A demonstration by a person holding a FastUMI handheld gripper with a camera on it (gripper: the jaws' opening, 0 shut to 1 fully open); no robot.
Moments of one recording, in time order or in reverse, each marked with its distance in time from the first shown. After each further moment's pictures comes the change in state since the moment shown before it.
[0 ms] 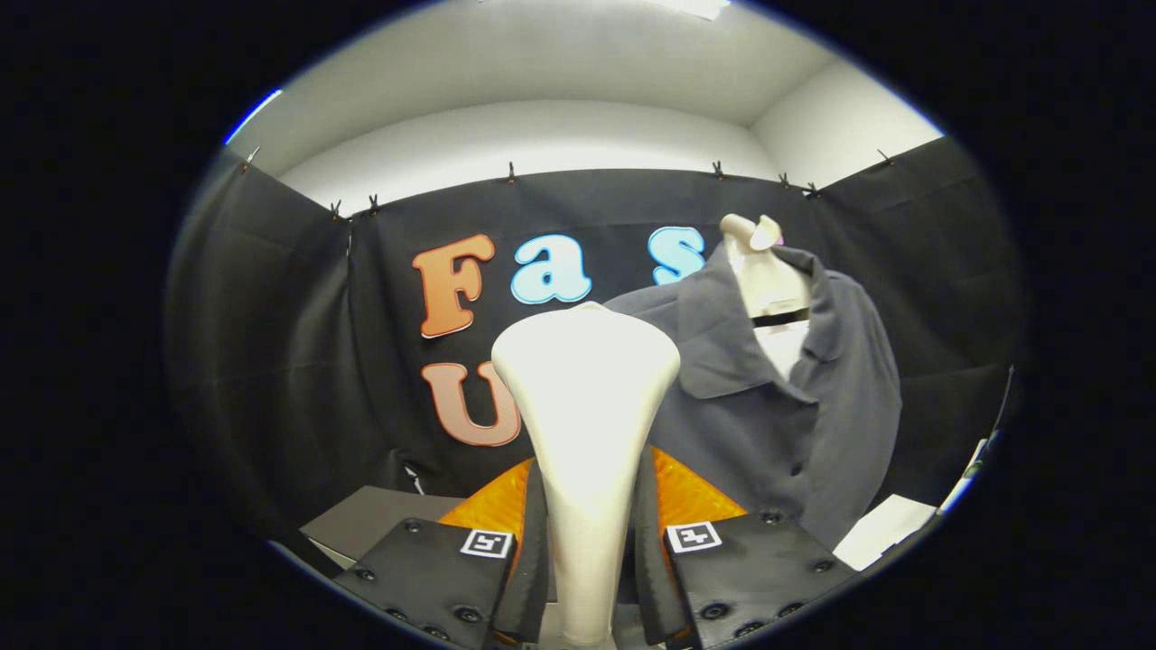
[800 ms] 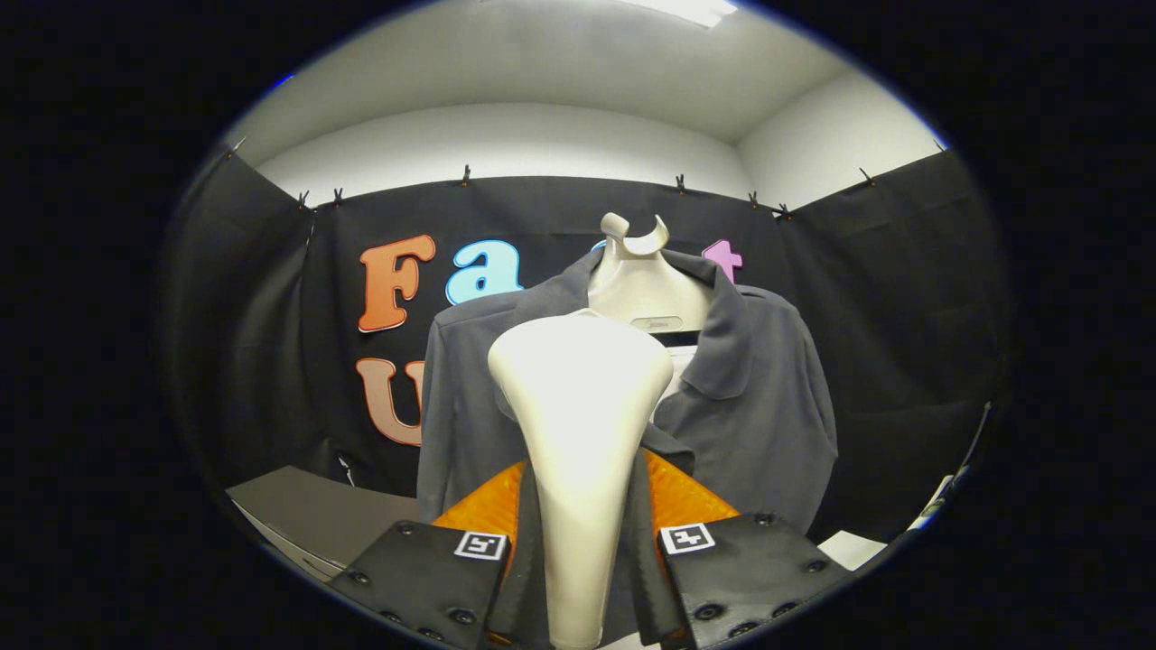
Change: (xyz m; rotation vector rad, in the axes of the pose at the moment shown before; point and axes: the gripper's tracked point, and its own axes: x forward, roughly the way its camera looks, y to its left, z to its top) arm 0.051 -0.122 0.000 -0.099 -0.032 -0.007
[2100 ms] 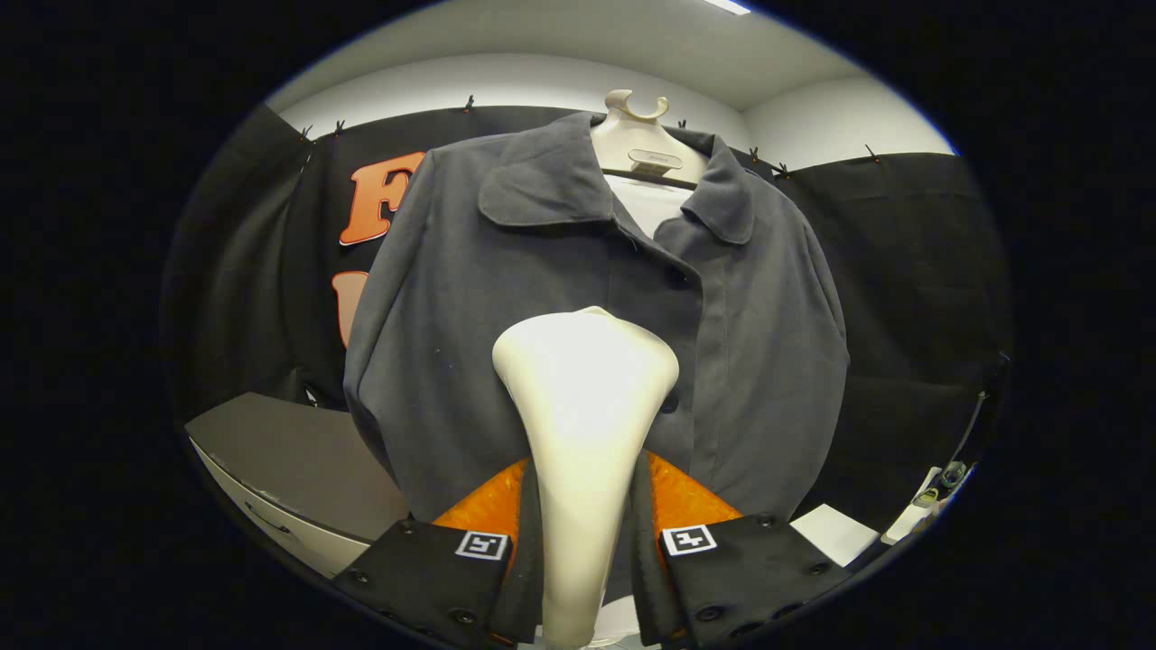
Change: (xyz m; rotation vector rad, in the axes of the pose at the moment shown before) arm -0.006 -0.025 -0.154 -0.056 0.200 -0.099
